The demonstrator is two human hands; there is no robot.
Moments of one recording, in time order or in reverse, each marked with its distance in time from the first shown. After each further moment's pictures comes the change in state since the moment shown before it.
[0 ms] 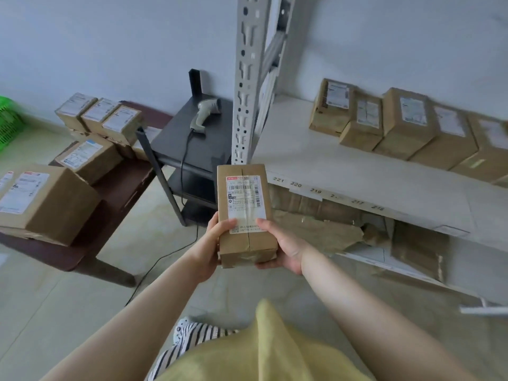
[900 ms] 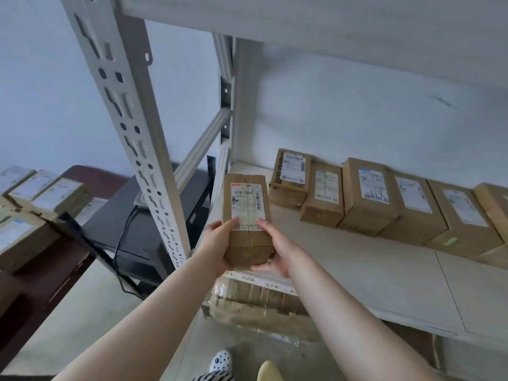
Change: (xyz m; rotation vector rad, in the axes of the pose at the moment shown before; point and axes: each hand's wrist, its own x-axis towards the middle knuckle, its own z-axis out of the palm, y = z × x) left_hand 0.187 0.155 0.166 -0.116 0.245 -0.042; right_hand 0.064 -0.181 -0.165 0.237 0.217 -0.065
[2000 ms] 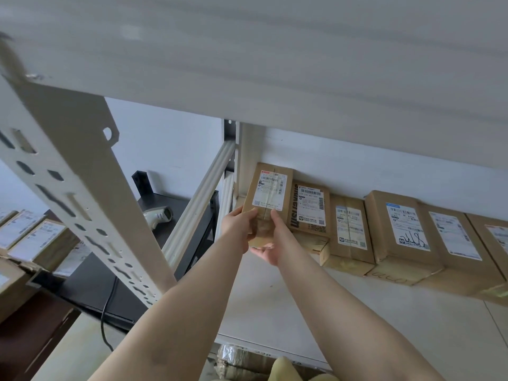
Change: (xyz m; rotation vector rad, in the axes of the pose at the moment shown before) left_hand 0.127 0.116 0.062 -0.037 -0.004 0.156; right_hand 0.159 -0.102 0.040 0.600 0.135 -0.006
